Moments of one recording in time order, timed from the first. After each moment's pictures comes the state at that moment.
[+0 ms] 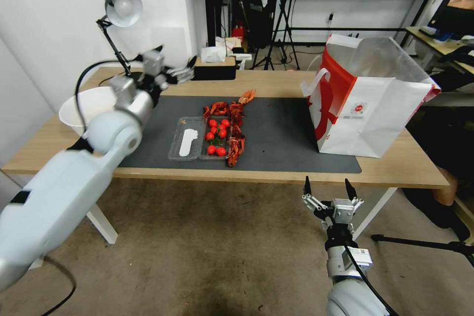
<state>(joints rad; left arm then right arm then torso) 0.71 -0.78 -0.15 -1.85 -0.68 0.07 -0.13 -1.57 1.11 0.22 2.03 0.14 0.19 0.57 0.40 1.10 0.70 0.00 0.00</state>
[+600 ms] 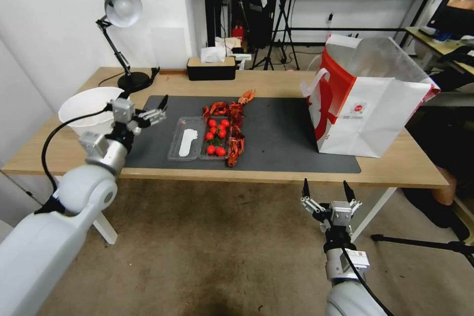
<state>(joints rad) 1.12 -0.83 -0.43 -1.93 -0.60 -0.02 -0.13 -1.58 1.12 0.22 2.02 0.12 0.20 0.57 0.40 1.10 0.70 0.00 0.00</state>
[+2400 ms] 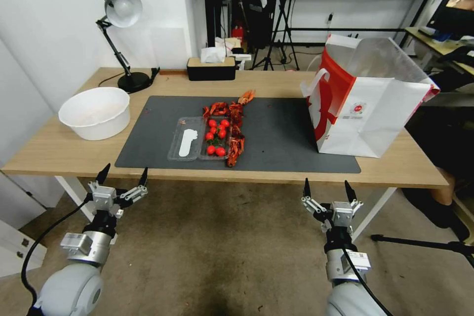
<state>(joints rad) 1.62 -1.04 -0.60 -1.93 -0.41 -0.31 -0.07 -1.58 1.12 0.22 2.02 0.12 0.22 0.57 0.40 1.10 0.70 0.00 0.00</state>
